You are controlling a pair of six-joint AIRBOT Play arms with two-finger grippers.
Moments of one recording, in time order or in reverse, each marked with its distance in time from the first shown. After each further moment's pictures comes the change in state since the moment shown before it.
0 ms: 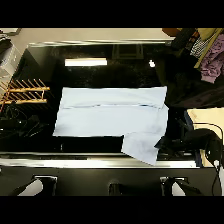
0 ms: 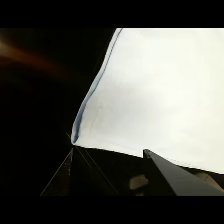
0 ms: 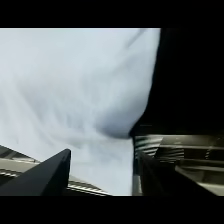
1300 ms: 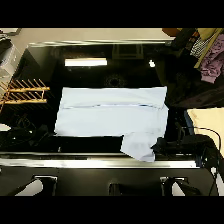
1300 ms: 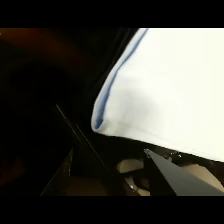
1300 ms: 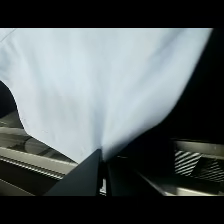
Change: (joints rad) left arm 0.001 -0.047 -0.200 -0.063 0.094 0.052; right arm 0.000 0.068 -0.105 0.201 0.034 -0.086
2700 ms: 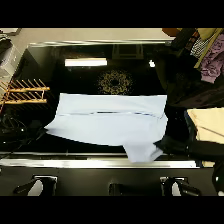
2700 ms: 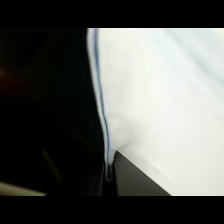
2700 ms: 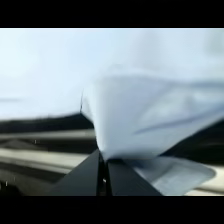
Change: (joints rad) left arm -0.097 0.348 0.011 0.056 0.026 -0.301; right arm 0.000 0.327 0.096 0.038 -0.111 0.201
